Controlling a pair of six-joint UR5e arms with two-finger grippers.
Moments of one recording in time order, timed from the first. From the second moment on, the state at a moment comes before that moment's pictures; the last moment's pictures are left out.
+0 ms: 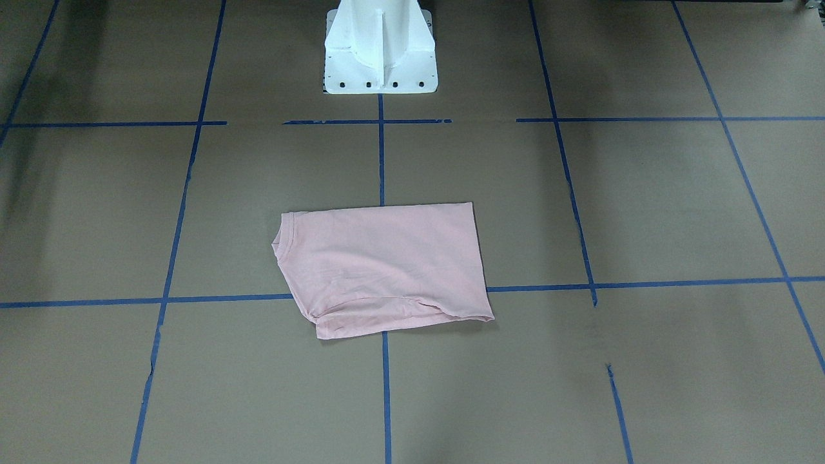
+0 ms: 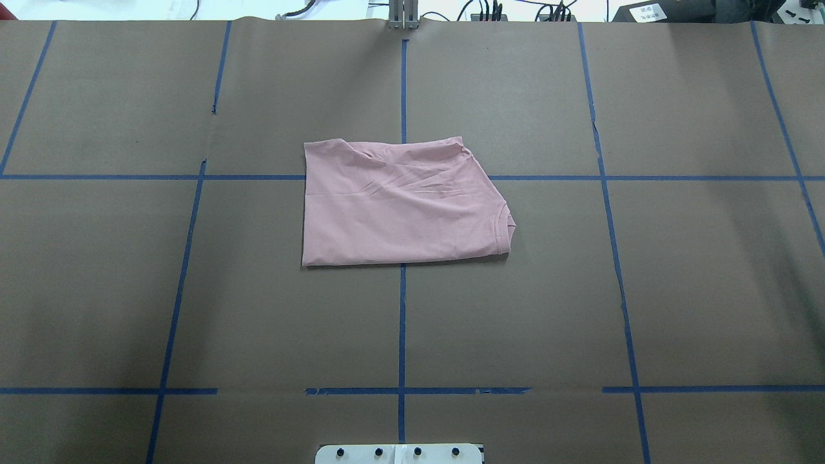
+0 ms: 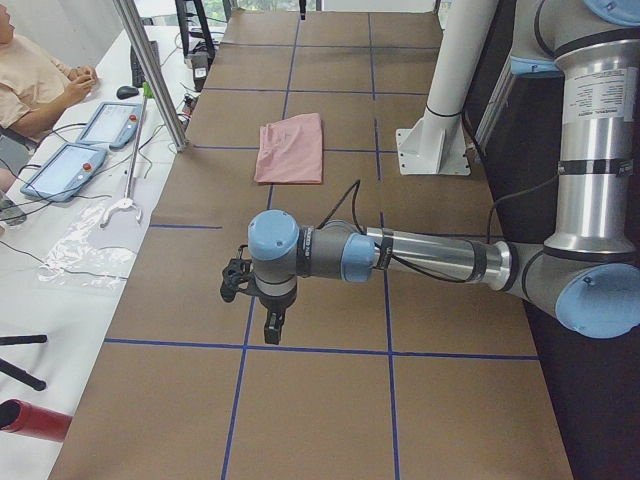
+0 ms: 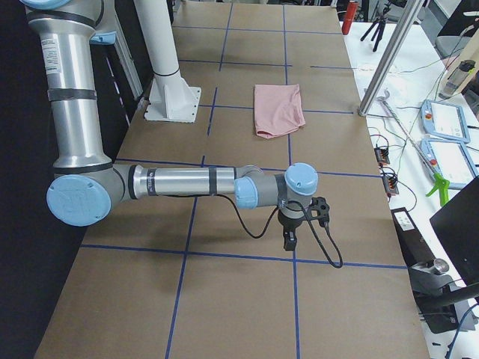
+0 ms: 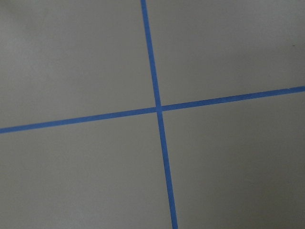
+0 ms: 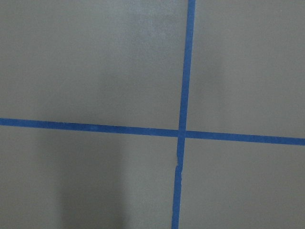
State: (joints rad) left arm -1.59 -1.52 -1.72 -1.56 -2.34 0.03; right arm 1.45 -1.50 1.53 -1.48 2.30 0.12
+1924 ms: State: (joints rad) left arm -1.59 -1.53 -1.69 -1.57 -2.44 0.02; right arm 1.48 -1.50 1.58 -1.56 2.33 0.12
